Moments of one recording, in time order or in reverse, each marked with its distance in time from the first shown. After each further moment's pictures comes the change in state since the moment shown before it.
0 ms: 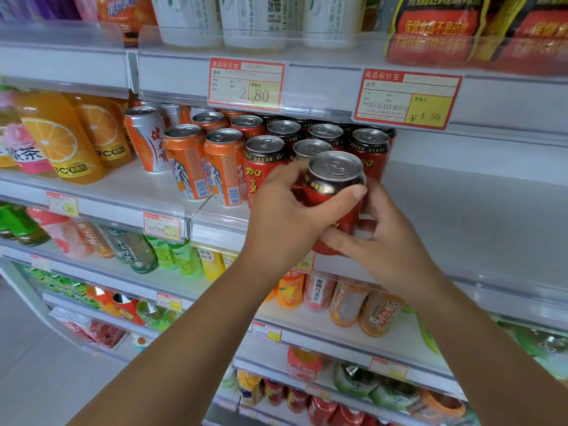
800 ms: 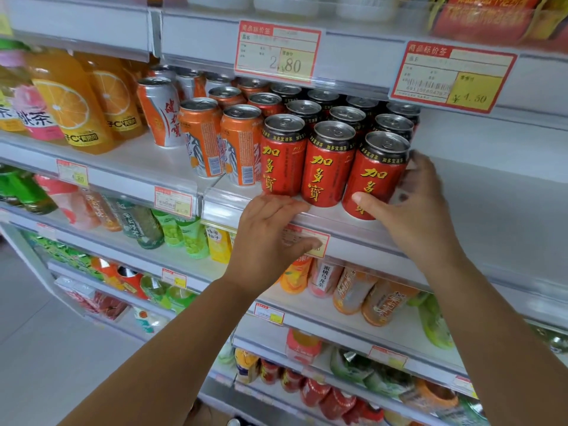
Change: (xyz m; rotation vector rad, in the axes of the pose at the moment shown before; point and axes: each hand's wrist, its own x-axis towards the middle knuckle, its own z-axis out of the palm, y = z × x) left_hand -0.029 -0.101 -0.025 0.630 0.006 0.376; right_hand 0.024 0.025 -0.011 -0.277 0.359 0.153
